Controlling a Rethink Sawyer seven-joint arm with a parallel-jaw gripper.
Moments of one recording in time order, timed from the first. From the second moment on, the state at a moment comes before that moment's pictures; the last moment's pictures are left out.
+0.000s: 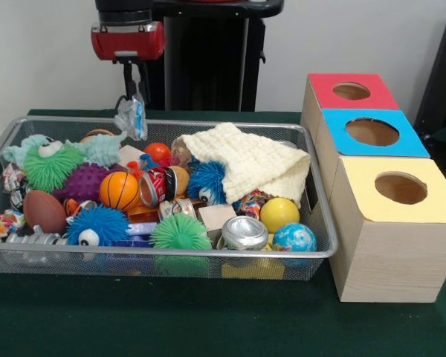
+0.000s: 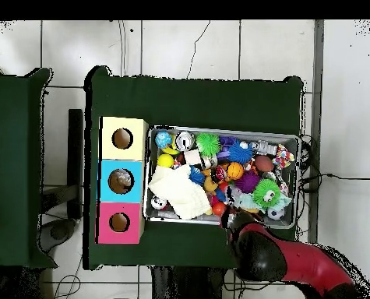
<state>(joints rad) -0.93 -0.86 0.39 2.17 -0.47 0.16 1.73</state>
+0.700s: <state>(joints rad) -0.80 -0.95 0.33 2.23 -0.36 0.16 1.73</state>
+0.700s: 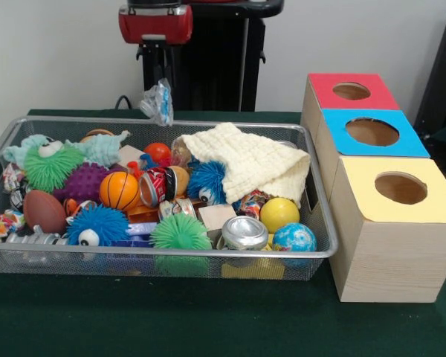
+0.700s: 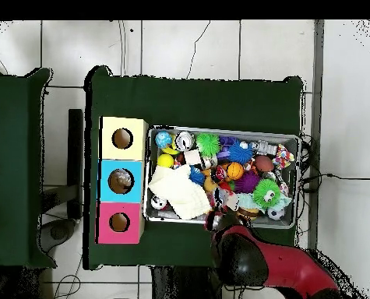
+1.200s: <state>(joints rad) -0.65 -0.98 0.27 2.23 -0.27 0.16 1.73</state>
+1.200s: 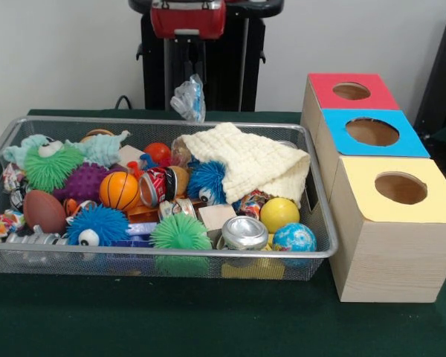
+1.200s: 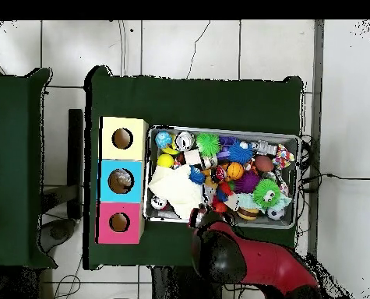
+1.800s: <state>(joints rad) -0.50 -1.03 0.20 2.24 -0.15 0.16 1.74</state>
